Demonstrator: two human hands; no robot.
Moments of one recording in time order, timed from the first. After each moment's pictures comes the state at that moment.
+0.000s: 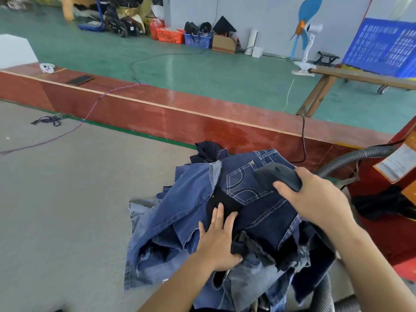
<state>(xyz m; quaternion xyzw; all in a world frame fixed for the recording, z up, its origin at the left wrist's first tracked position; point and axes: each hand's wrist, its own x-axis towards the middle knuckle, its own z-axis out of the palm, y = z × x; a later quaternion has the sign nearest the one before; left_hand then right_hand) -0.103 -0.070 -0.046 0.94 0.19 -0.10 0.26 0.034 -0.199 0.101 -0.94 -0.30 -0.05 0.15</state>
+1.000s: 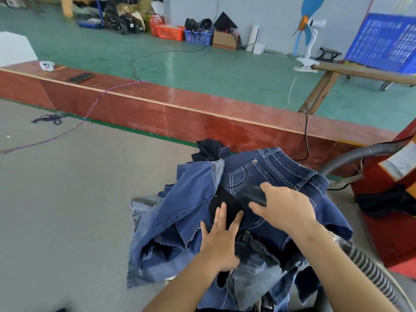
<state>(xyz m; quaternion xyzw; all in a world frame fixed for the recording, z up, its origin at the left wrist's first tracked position) -0.101 -0.072 -0.050 0.95 0.20 -0.13 0.23 0.010 -0.160 0.071 -0.92 -0.40 0.00 -0.04</state>
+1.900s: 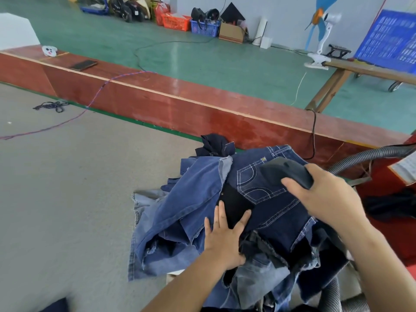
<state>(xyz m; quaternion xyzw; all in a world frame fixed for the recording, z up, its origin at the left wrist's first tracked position) -0.100 -0.066 -0.061 0.95 0.20 -0.14 0.20 0.026 -0.180 0.104 -0.94 -0.29 -0.02 0.14</state>
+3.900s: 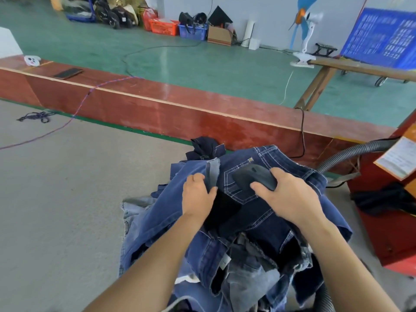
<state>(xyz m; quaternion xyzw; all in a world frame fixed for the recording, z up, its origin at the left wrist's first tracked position) -0.052 0.003 -0.021 0.85 0.37 0.18 0.33 0.033 -0.162 0.079 -0.93 -0.32 0.03 0.16</state>
